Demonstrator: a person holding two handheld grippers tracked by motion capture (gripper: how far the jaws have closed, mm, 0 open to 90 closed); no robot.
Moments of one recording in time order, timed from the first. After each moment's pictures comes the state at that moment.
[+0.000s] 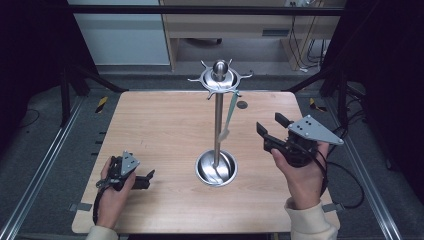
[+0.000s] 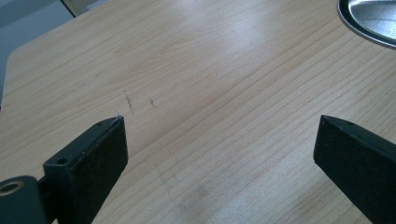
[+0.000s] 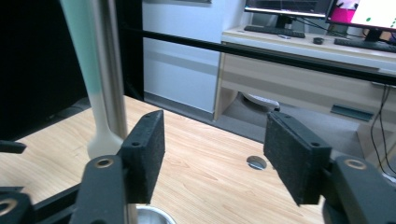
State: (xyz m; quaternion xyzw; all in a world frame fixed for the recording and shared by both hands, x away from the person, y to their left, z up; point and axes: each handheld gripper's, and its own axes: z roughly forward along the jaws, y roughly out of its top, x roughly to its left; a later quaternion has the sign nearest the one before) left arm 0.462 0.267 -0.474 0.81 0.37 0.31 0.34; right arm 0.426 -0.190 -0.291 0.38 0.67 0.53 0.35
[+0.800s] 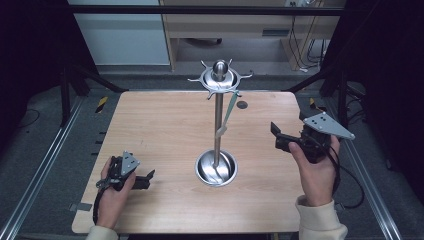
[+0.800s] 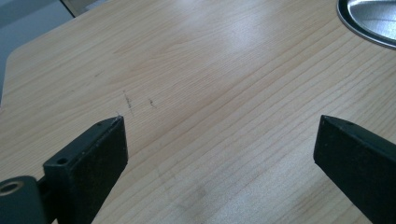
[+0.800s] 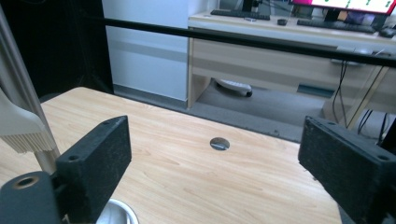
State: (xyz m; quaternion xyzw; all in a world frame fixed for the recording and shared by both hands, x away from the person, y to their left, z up) left arm 0.462 0.267 -0.474 0.81 0.37 0.32 0.34; right arm 0.447 -0.229 -0.307 0.44 0.65 0.50 0.37
